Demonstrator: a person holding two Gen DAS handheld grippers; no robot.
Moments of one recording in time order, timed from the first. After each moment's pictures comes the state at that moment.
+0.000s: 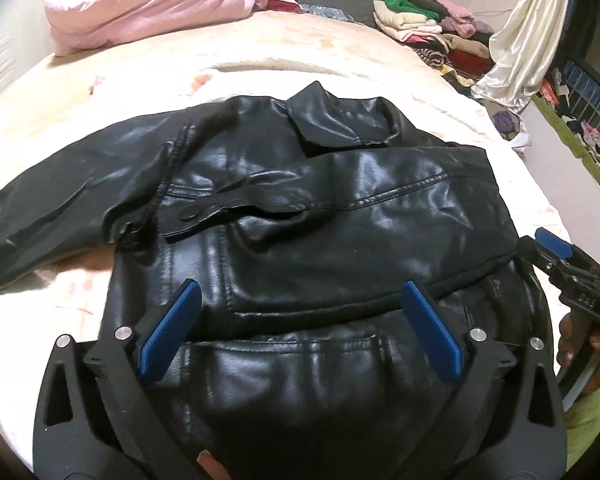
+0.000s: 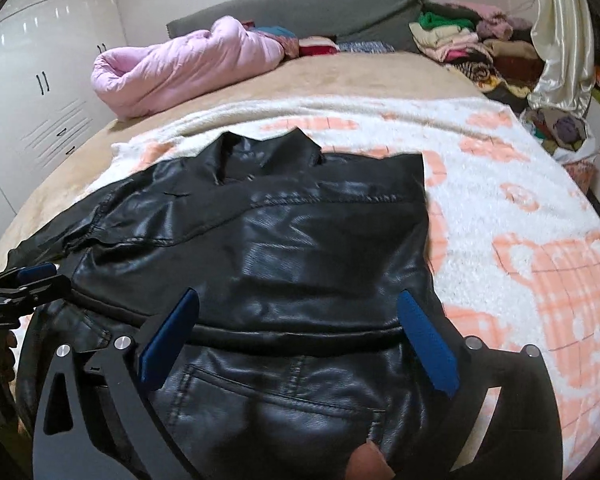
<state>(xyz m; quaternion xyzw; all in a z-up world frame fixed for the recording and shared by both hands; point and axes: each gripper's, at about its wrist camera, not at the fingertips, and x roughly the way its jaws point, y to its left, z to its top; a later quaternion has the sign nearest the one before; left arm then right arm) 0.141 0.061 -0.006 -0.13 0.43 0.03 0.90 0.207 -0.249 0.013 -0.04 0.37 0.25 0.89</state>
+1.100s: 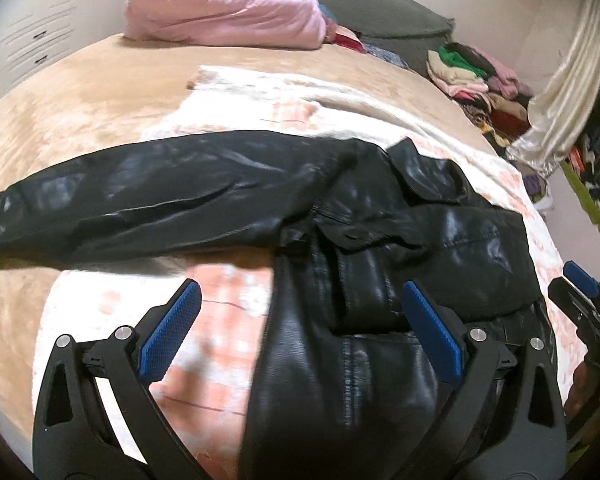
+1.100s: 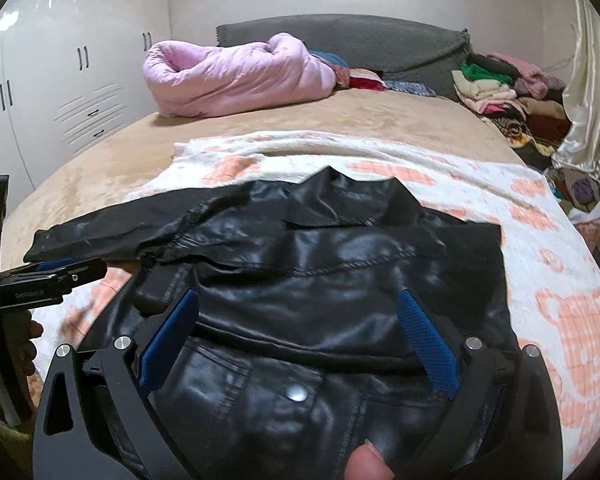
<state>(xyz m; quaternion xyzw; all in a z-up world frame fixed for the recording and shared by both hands) 0.077 0.169 0.007 -0.20 0.37 0.11 0.90 0.134 -0.126 0.062 -0.09 0.32 0.29 0.90</state>
